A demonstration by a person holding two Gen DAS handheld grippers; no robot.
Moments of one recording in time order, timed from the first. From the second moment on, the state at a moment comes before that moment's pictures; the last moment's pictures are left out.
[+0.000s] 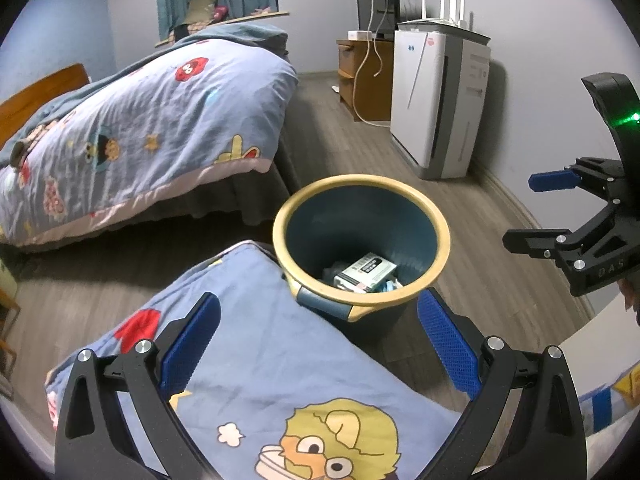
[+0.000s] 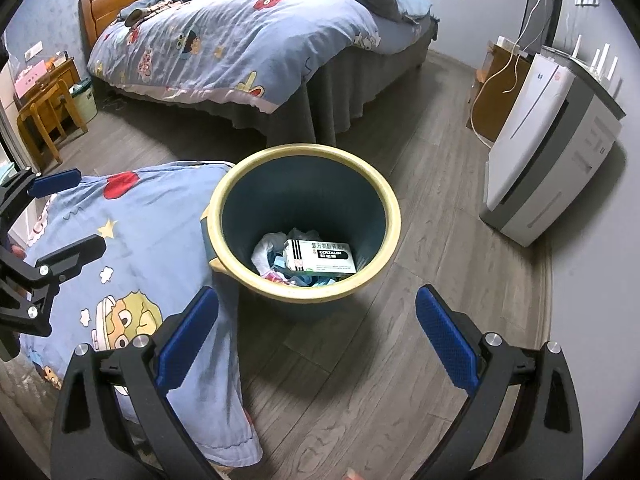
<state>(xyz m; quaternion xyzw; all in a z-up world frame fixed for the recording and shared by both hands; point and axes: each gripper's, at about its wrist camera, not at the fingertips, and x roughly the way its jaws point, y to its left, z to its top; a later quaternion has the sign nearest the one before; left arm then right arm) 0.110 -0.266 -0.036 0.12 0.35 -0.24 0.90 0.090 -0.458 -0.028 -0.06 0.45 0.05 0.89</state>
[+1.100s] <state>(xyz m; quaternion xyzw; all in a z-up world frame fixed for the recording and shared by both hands) 0.110 -0.266 -0.039 0.12 0.35 -0.24 0.90 0.094 -0.456 -0.029 -0.07 0.45 0.05 0.89</state>
